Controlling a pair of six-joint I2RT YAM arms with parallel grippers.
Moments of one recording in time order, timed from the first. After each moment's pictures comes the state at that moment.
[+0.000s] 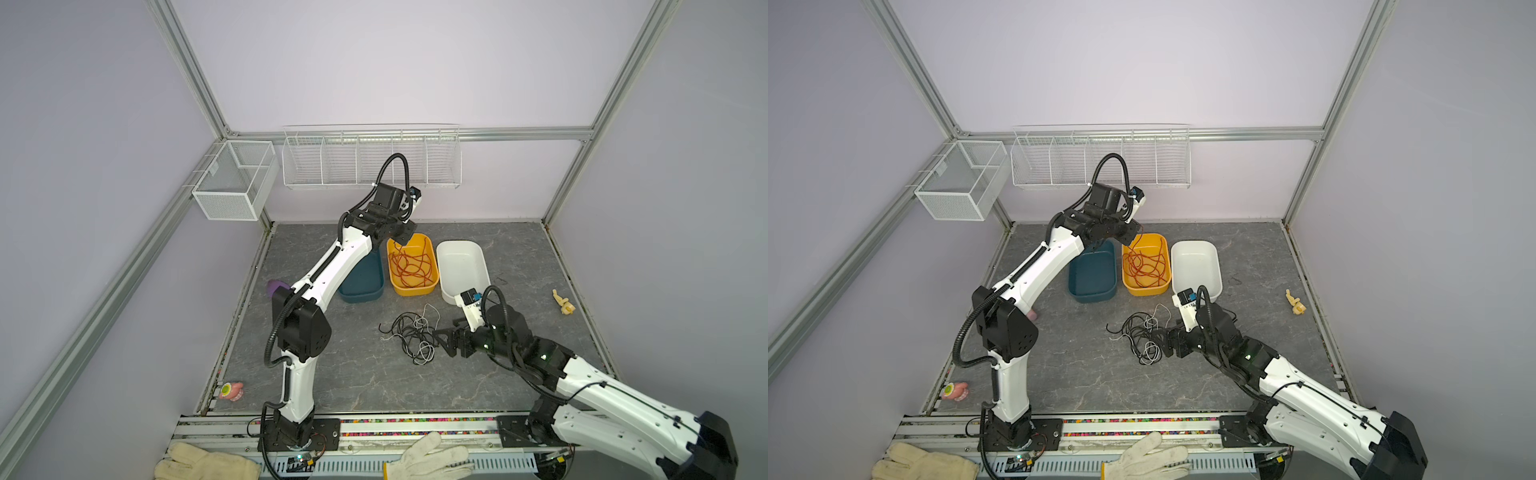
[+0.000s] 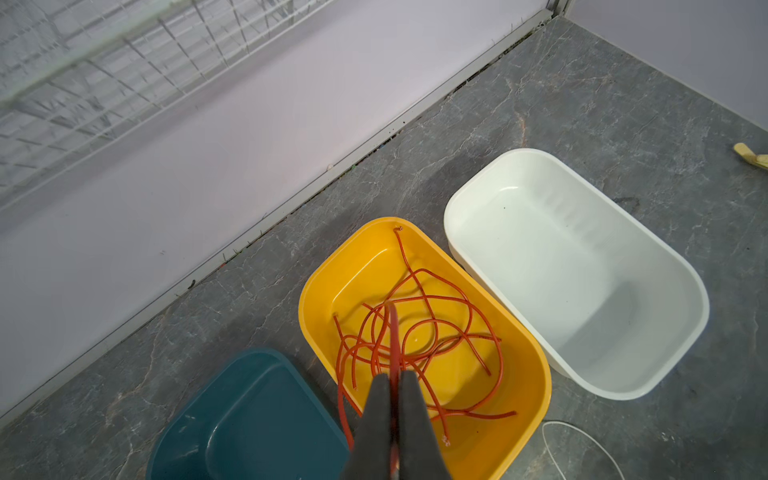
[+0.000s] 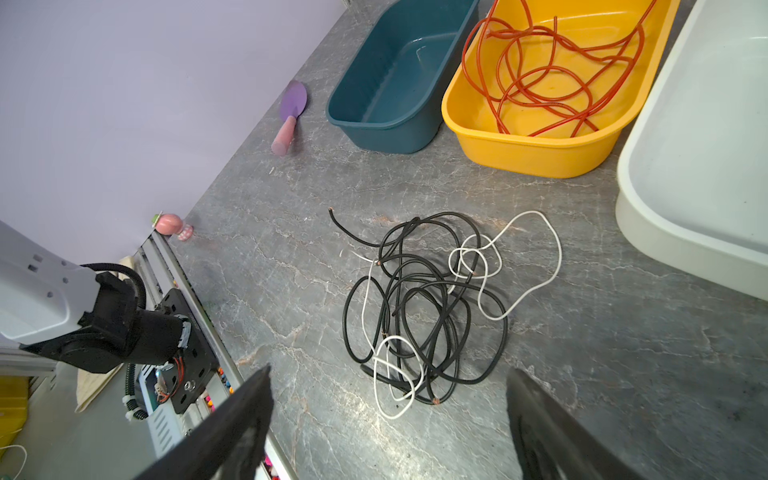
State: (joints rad) left arm -0.59 2.03 2.09 -0.75 0.06 0.18; right arm 0.81 0.88 0.58 -0.25 -0.13 0.44
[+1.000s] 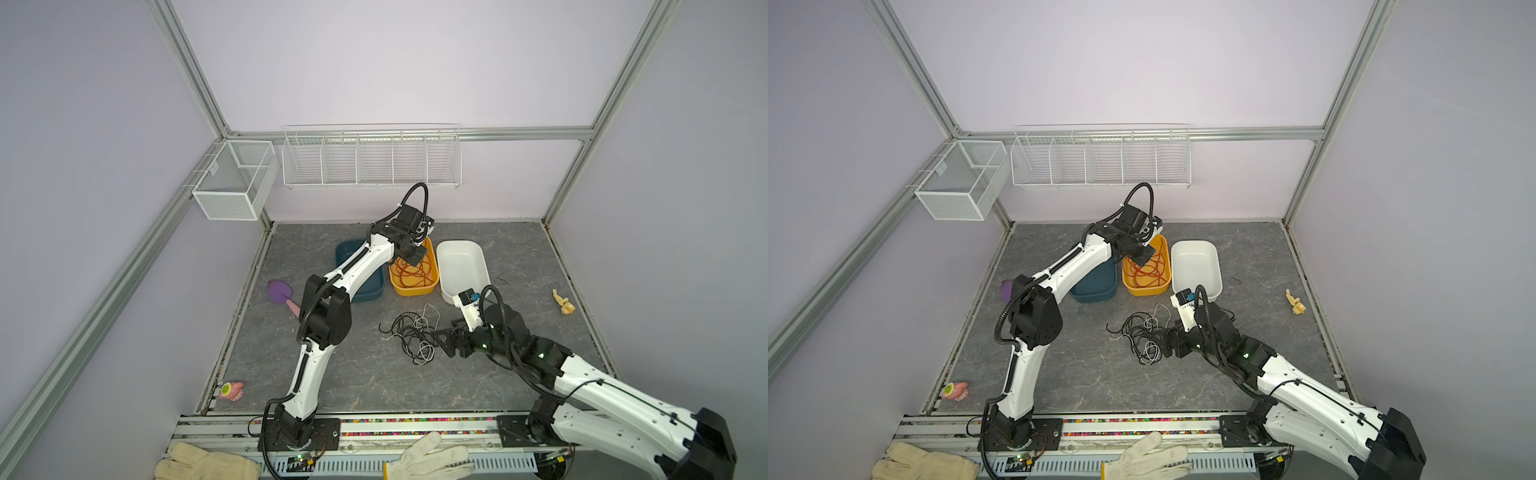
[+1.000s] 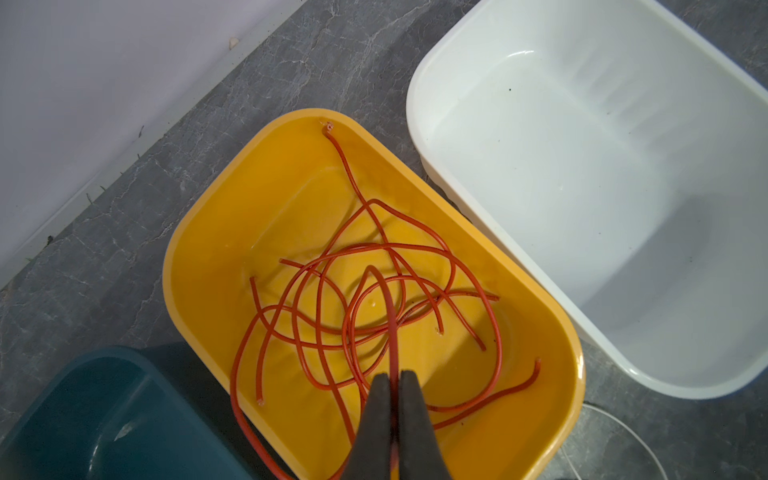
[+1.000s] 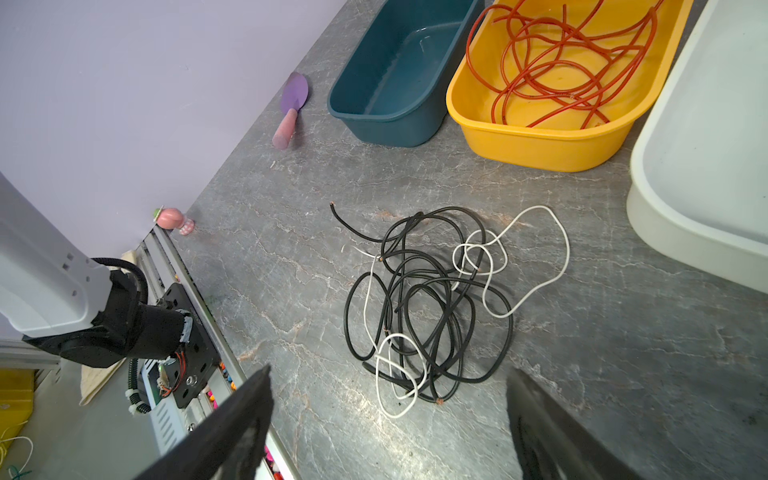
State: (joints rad) left arm -0.65 2.24 2.12 -0.83 0.03 0.19; right arm 0.81 0.90 0.58 -0.24 -0.14 0.44
